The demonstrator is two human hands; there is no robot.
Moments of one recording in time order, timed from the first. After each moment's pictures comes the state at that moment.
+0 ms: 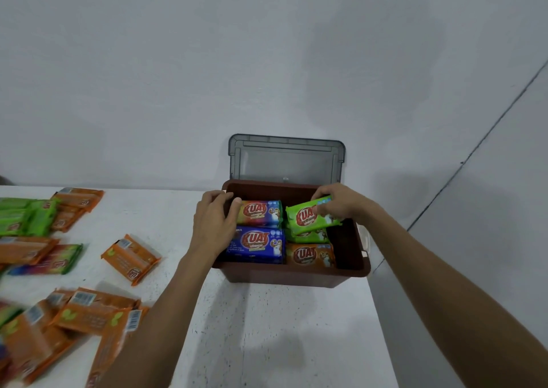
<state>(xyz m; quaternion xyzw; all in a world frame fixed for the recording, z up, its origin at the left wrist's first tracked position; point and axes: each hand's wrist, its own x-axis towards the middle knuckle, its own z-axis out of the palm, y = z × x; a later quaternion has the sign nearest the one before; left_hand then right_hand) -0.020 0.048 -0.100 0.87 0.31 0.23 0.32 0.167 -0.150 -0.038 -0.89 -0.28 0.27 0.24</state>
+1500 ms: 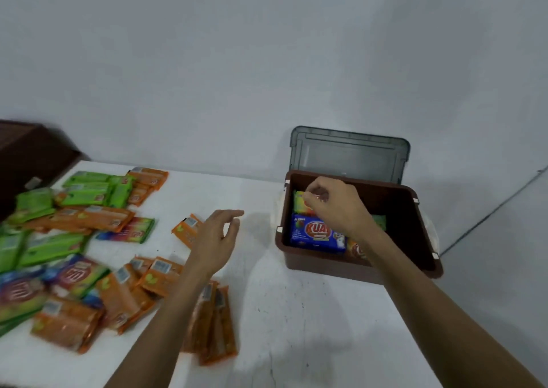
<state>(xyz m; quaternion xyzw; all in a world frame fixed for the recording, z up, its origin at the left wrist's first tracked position) -0.145 0.107 -0.112 0.87 0.27 0.23 0.35 0.035 -0.063 -0.028 -0.86 -0.38 0.09 0.32</state>
